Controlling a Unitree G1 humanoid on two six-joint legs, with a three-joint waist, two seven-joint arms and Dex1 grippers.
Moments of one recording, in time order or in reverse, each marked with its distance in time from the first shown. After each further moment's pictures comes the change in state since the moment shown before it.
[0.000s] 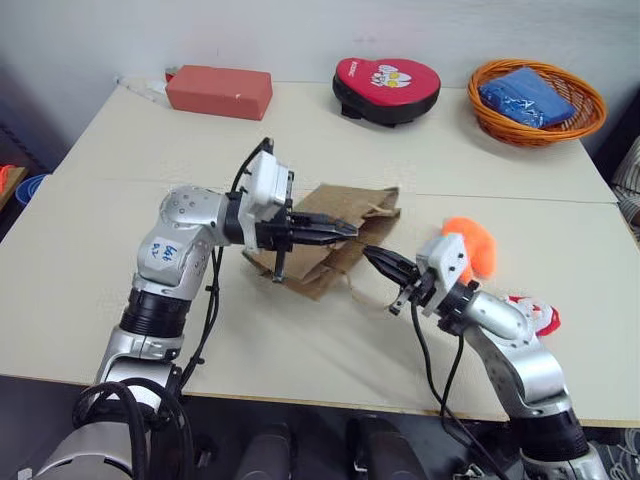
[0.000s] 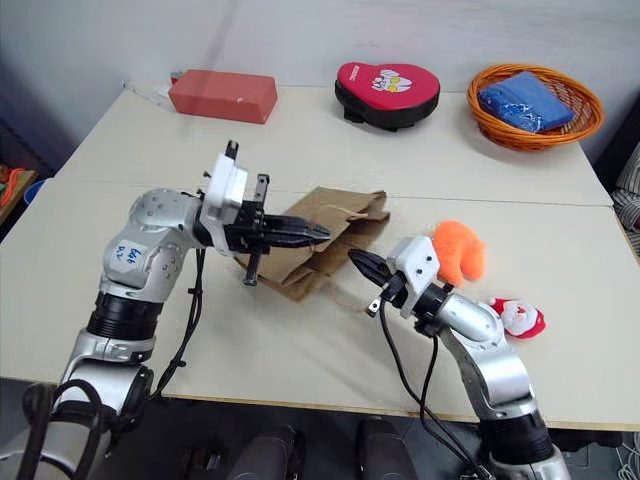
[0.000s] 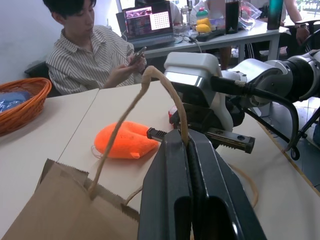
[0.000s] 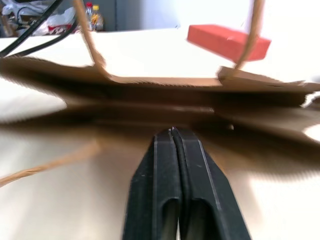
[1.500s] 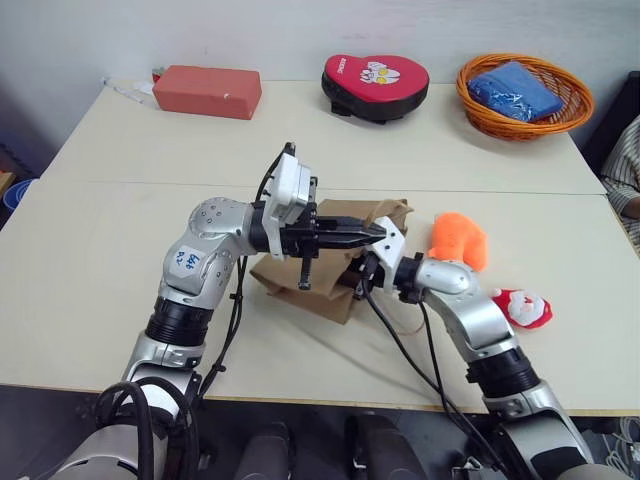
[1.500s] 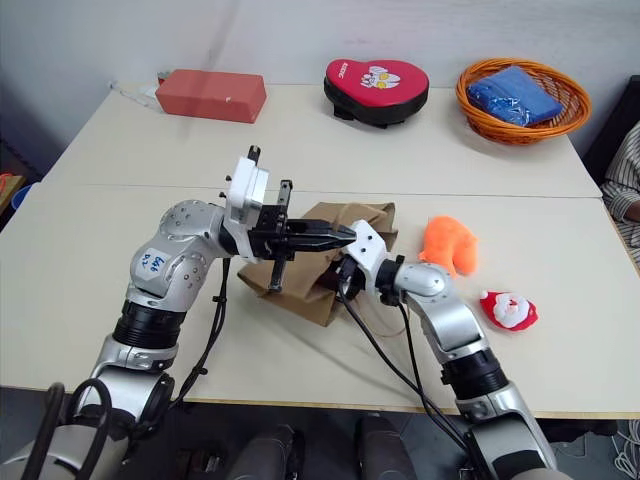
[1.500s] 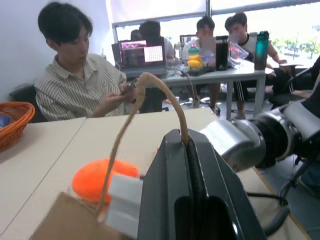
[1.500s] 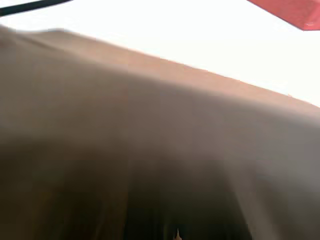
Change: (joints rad) left arm 0.000 -0.120 0.002 -0.033 -0.075 0.071 0.088; right arm -0.307 0.098 0.164 0.385 -0.182 -0.063 0.138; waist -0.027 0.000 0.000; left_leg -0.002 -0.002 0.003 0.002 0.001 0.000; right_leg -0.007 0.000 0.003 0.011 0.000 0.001
